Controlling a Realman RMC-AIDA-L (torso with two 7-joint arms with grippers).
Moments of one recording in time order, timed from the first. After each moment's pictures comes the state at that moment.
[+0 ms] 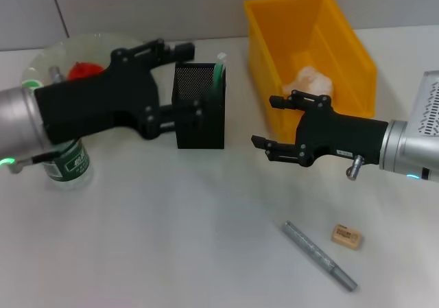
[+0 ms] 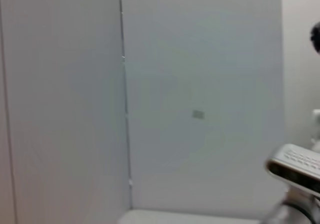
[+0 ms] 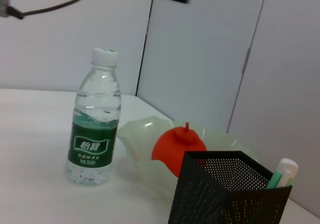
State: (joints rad) left arm -0.34 -2.06 1.35 1.10 1.36 1.32 -1.37; right arm 0.38 2.08 -1.21 -0.68 -1.44 -1.14 0.90
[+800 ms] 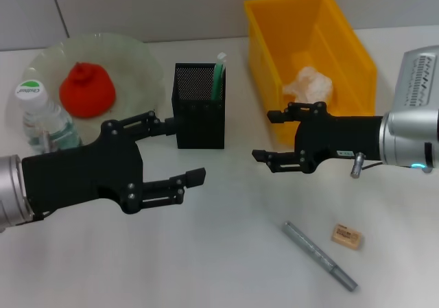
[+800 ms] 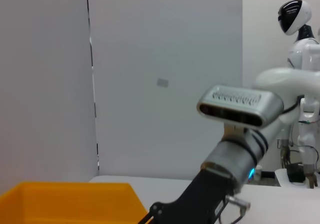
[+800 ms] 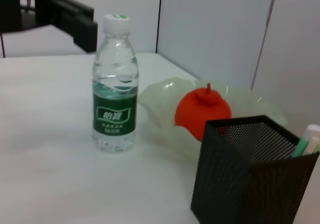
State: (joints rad) left arm -0.26 -2.06 1.30 1.02 1.45 1.50 -1.27; right arm 0.35 2.09 -1.25 -0.96 -1.75 -1.15 1.32
